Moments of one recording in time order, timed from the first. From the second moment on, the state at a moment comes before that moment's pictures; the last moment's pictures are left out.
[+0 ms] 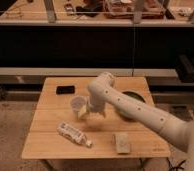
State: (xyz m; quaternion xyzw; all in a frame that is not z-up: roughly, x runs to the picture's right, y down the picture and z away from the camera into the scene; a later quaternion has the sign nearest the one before) arm -0.007 0.104 0.813 -0.15 -0.28 -0.68 0.66
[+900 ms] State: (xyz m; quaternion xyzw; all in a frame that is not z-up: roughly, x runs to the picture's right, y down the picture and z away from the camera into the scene) arm 0.273 -0.016 0.835 -0.21 -0.02 -0.54 0.82
